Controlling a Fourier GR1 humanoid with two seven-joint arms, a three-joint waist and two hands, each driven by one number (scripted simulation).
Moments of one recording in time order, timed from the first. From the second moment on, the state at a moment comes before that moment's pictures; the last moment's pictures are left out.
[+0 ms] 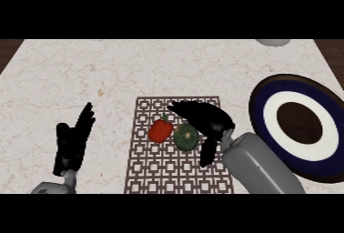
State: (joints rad) left arm -0.04 0.25 -0.17 -1.44 0.09 0.29 0.18; right arm -0.53 -0.15 0.50 -1.34 0.66 0.47 0.19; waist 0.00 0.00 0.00
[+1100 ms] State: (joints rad) left arm -0.04 0.19 -0.09 -1.44 0.00 0.21 0.20; right arm -0.52 -0.05 0.43 -1.14 0.93 0.35 -0.04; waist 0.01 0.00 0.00
